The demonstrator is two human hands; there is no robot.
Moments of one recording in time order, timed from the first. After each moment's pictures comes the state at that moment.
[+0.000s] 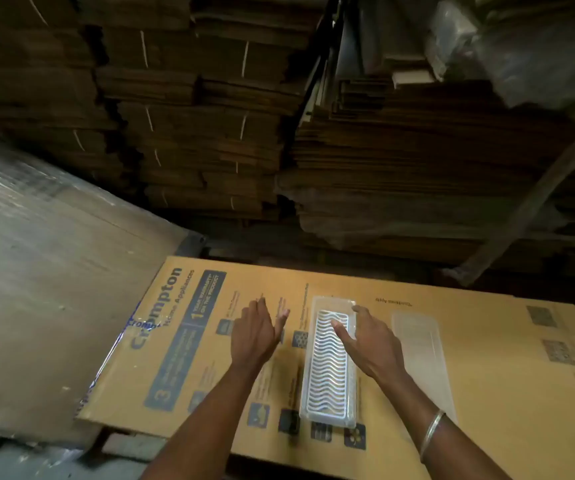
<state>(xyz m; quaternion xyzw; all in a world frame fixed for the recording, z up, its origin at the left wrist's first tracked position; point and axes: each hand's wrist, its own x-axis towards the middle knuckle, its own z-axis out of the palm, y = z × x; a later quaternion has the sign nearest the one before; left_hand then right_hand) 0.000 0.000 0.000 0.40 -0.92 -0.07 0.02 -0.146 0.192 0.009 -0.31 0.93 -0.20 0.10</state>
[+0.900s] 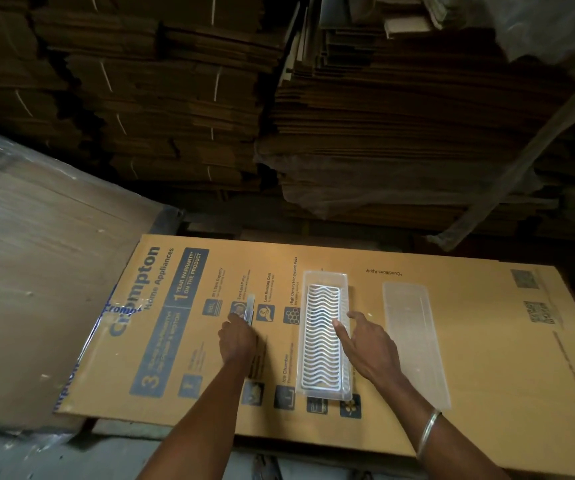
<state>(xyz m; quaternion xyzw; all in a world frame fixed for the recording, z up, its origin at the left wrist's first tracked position) 0.016 -0.003 -0.067 0.55 -0.78 -0.27 -0.09 -0.124 0.214 -0.032 -0.26 0.93 -0.18 0.16</state>
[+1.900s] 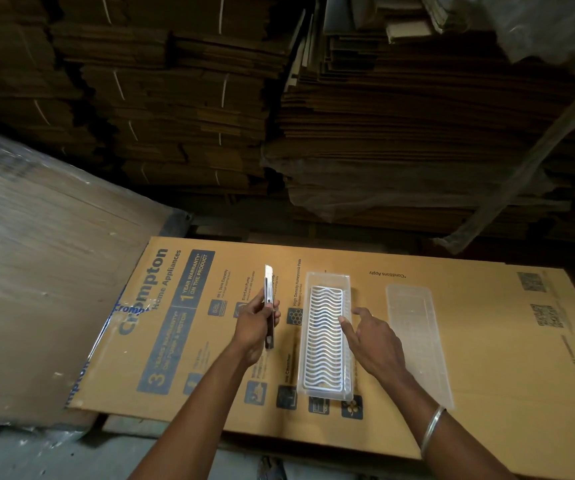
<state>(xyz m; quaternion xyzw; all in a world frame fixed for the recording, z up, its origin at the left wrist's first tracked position) 0.004 0.009 -0.013 0.43 -0.47 -0.76 0.13 -0.133 0.216 -0.027 -0.27 0.93 -0.19 0.15</state>
